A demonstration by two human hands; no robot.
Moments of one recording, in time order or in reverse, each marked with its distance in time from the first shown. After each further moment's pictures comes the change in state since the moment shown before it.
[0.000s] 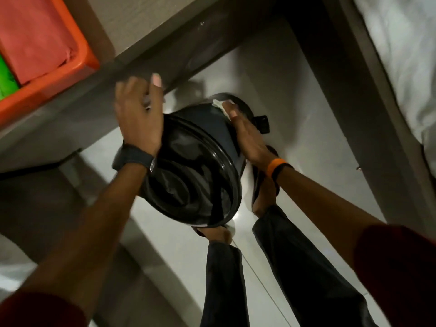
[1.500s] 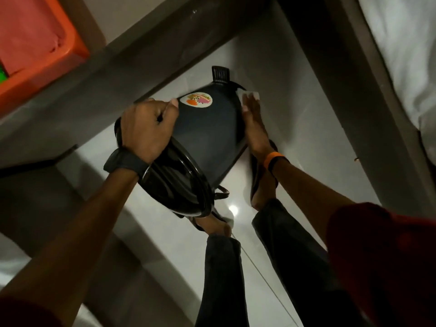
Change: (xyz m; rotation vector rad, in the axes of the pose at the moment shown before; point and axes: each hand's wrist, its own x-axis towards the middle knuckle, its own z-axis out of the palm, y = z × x) left_hand -0.026 -0.002 -0.008 0.067 -0.303 0.073; right_hand 0.010 0.032 -0.010 0.008 0.142 0.094
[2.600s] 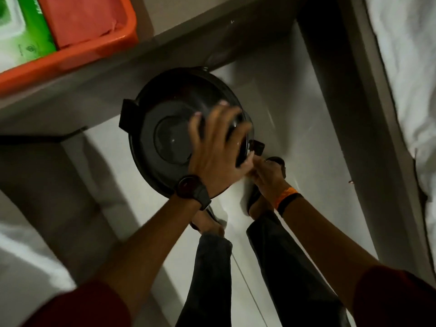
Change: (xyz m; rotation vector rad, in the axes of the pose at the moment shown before) left_hand -0.068 0.051 0.058 0.430 0.130 0.347; right_hand -0.074 0.019 0.014 0.536 0.042 0.452
